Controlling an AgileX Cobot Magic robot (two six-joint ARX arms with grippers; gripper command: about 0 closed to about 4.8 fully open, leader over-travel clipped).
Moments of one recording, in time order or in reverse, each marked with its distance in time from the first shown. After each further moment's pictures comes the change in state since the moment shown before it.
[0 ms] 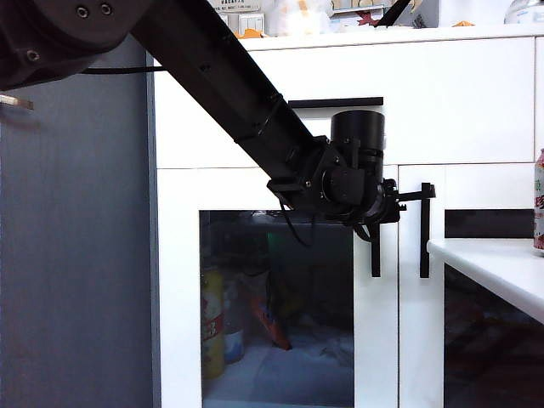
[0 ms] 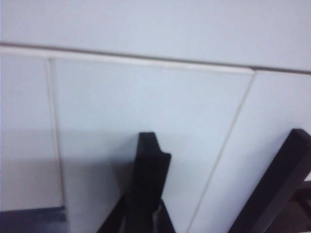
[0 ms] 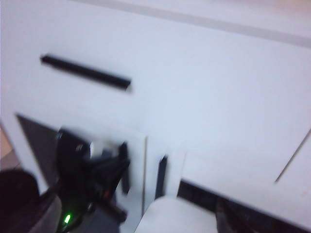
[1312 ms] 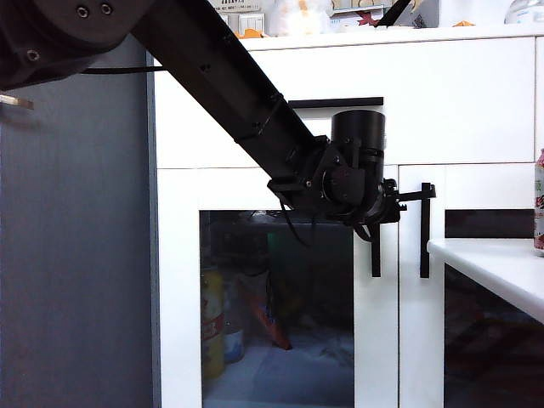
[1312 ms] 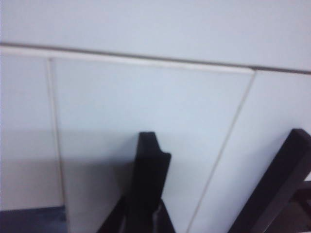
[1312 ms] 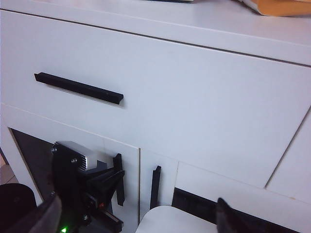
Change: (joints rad) left arm -0.001 0.000 0.001 -0.002 -0.002 0.000; right arm 0.000 -0.022 0.002 0.007 0.024 0.026
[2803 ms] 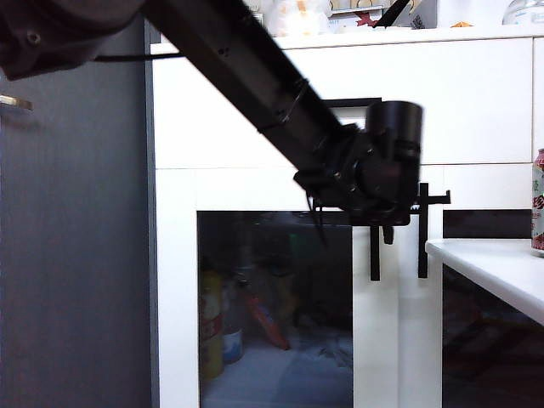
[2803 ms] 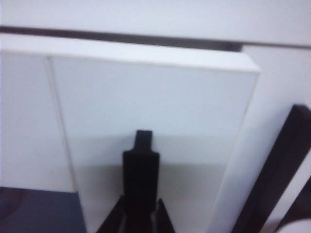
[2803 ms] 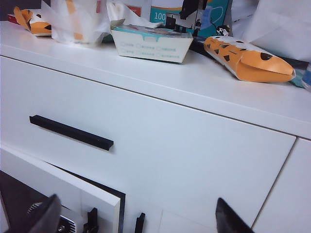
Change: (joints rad) left arm -0.081 -0.014 0.001 -0.094 -0.286 0.037; right arm 0.001 0.011 0.000 0.180 0.002 -0.026
